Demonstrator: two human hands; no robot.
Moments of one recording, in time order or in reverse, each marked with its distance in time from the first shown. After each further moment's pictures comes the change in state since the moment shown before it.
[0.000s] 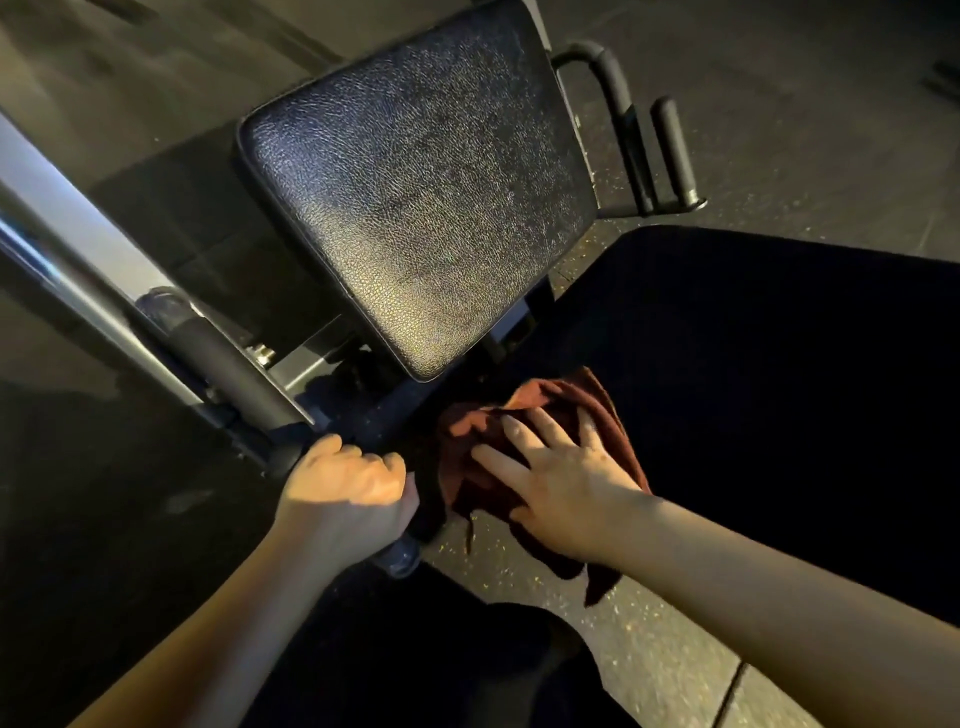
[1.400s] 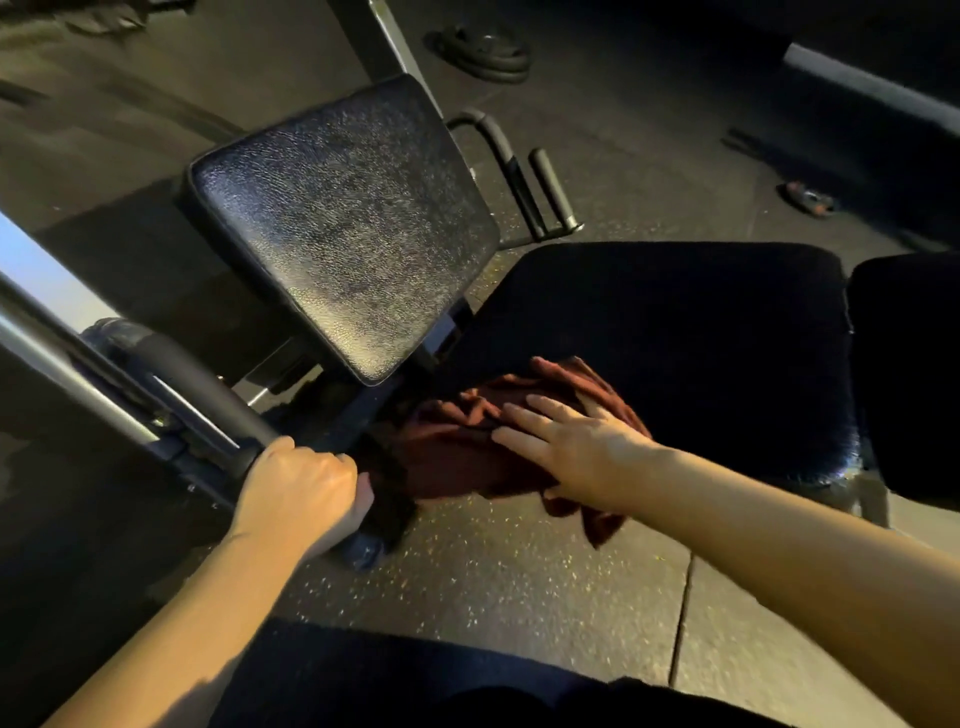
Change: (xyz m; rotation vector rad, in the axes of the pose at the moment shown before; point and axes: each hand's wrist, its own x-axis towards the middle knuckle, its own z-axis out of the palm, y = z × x) left_hand -0.017 -0.009 -0.005 -0.097 0.042 0.077; right_hand -0.072 0.008 0.009 -0.098 0.039 0.142
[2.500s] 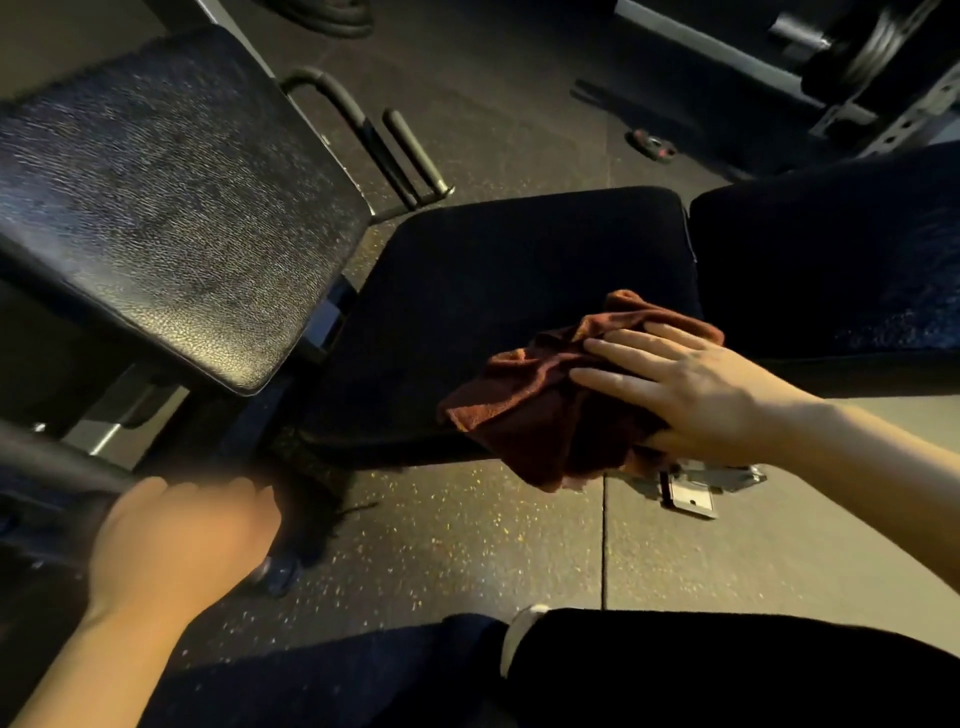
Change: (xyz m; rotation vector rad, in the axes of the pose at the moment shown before) left_hand -0.002 0.000 0.016 -0.126 0.118 0.045; right_hand -0.139 0.072 0.028 -0.094 0.240 0.229
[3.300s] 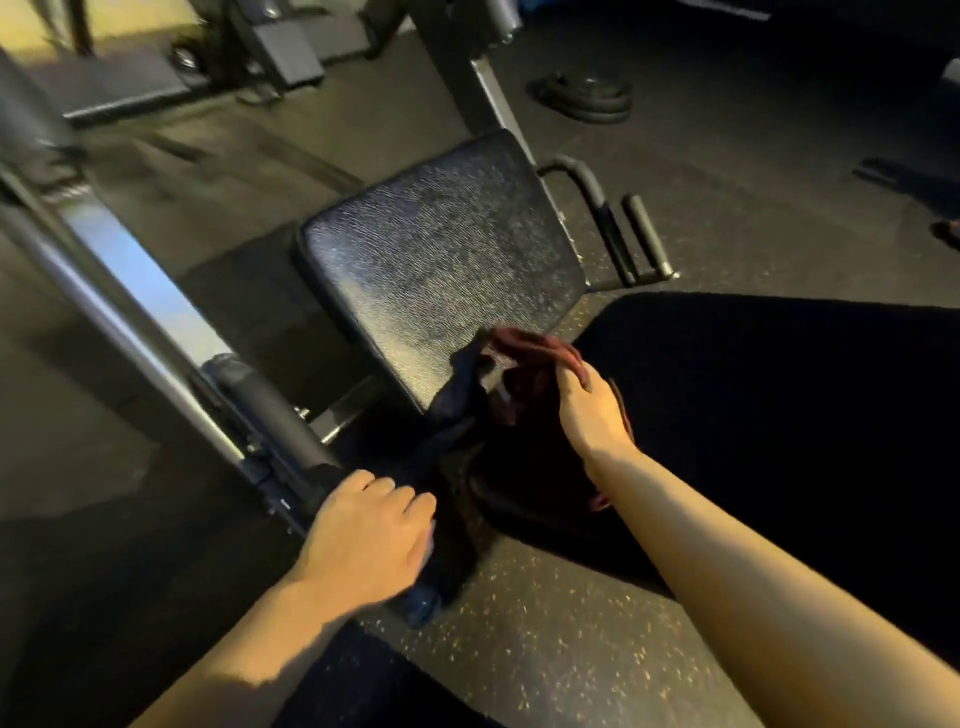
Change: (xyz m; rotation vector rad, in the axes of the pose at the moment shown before) left_hand 0.009 0.002 -0.027 0.110 -0.084 -0.057; right_hand 0.239 -0.117 -0.013 1.416 0.301 0.342
